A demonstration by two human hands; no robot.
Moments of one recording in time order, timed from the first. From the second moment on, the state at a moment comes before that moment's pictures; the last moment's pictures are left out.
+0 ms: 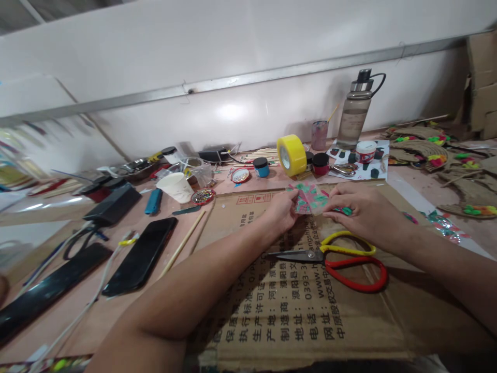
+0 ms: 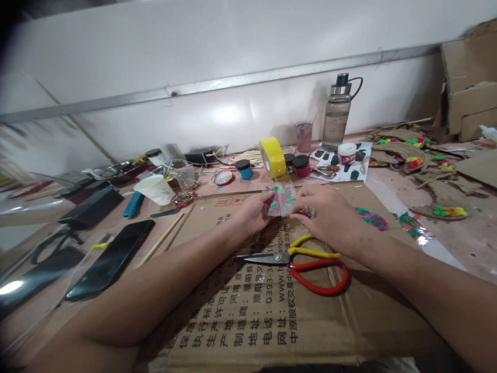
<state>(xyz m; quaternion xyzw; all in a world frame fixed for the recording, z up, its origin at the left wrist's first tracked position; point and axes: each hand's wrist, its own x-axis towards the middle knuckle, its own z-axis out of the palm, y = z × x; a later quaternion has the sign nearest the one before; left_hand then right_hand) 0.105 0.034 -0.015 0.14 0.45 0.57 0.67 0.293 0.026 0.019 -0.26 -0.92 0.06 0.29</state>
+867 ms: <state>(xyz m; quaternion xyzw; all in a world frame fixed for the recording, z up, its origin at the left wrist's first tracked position) 0.104 0.036 -0.015 0.13 0.44 0.59 0.66 0.292 0.023 0.019 -0.26 -0.92 0.06 0.29</state>
